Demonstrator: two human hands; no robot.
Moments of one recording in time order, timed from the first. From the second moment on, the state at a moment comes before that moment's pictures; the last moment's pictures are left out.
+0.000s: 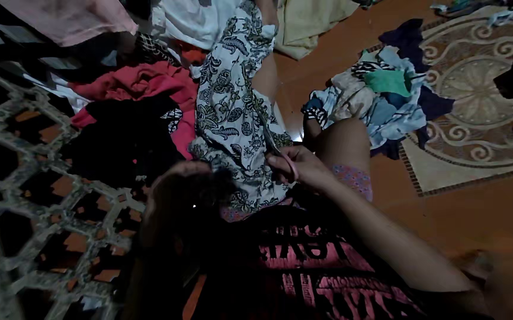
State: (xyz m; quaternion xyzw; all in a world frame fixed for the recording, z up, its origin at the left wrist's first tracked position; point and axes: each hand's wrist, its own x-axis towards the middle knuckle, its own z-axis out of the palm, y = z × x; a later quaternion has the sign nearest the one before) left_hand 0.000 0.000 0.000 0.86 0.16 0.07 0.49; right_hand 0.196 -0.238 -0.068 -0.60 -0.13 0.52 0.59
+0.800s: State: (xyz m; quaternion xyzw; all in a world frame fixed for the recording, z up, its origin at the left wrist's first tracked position) left_hand 0.136 0.005 -0.085 0.87 0.29 -0.01 0.40; right_hand 0.193 -0.246 -0.089 -0.60 -0.15 0.53 0.59
